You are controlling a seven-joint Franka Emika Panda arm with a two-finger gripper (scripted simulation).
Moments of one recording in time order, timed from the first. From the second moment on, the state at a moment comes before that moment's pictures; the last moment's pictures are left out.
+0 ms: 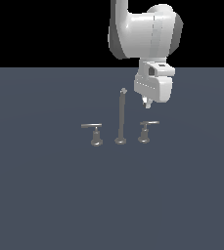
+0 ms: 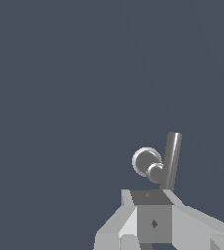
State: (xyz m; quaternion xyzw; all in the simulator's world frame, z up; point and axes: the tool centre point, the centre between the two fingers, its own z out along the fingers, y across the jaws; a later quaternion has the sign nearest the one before) arm 0.076 -0.138 0.149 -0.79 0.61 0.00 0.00
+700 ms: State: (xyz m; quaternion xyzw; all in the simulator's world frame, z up) arm 0.082 -0.159 0.089 -0.75 0.67 0.00 0.00
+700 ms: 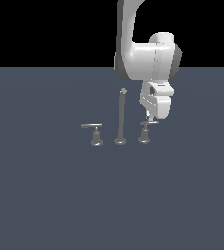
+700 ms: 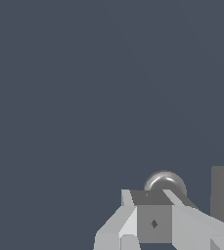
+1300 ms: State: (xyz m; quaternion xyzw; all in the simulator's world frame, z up) arm 0.062 -0.174 0.089 -0.75 0.66 0.00 0.00
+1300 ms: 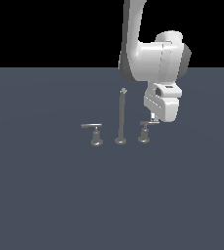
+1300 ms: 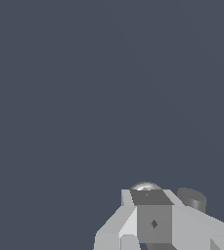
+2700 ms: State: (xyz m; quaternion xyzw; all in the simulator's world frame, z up) arm 0.001 -0.172 0.089 -0.74 0.67 -0.01 0.00
